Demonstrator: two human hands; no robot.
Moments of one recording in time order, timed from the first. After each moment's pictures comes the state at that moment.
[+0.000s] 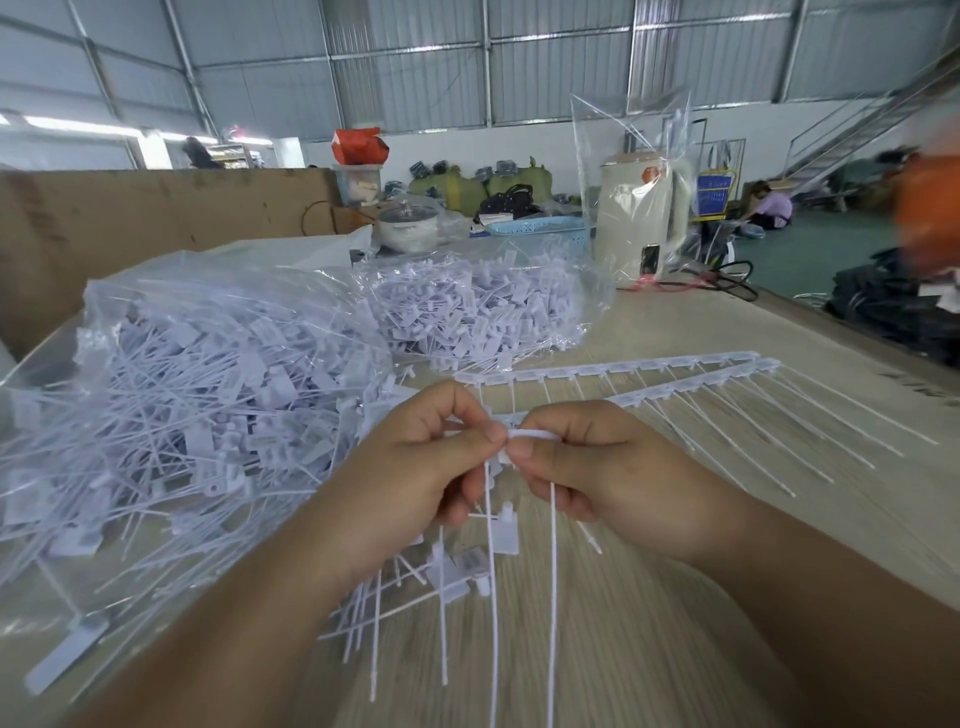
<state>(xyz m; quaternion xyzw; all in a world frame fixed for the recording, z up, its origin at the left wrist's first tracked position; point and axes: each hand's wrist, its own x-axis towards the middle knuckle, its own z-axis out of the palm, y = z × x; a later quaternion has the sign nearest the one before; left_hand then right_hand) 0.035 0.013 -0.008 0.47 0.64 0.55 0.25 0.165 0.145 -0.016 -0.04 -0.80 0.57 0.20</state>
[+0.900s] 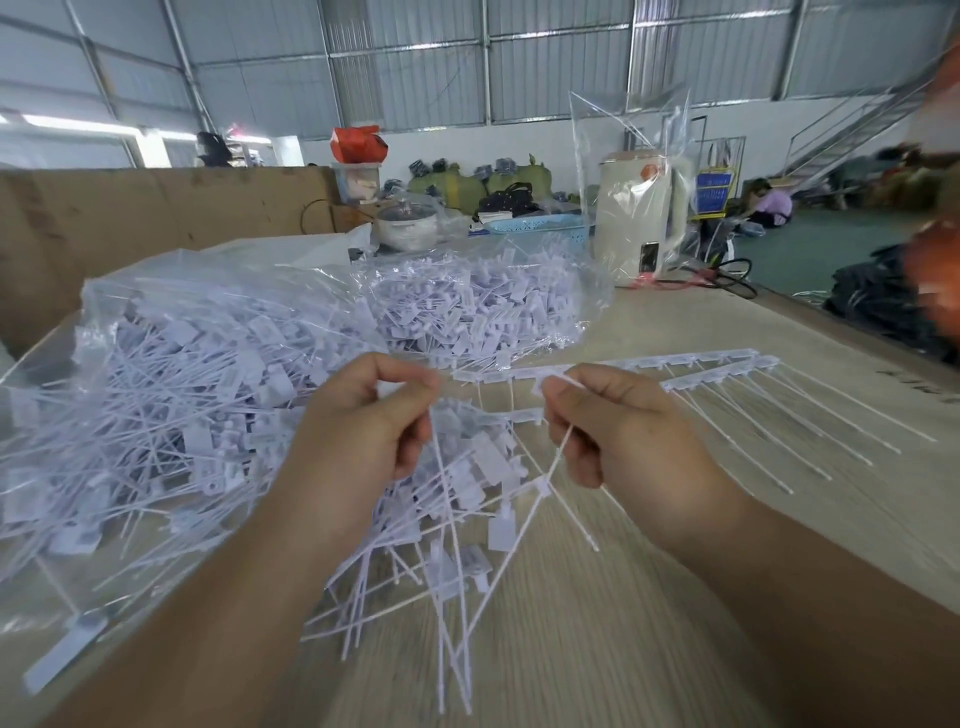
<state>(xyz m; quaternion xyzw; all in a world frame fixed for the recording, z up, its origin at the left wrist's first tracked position) 0.013 0.013 -0.009 0.35 0.63 0.68 0.16 0.163 0.146 -0.016 -0.13 -0.70 0.62 0.34</state>
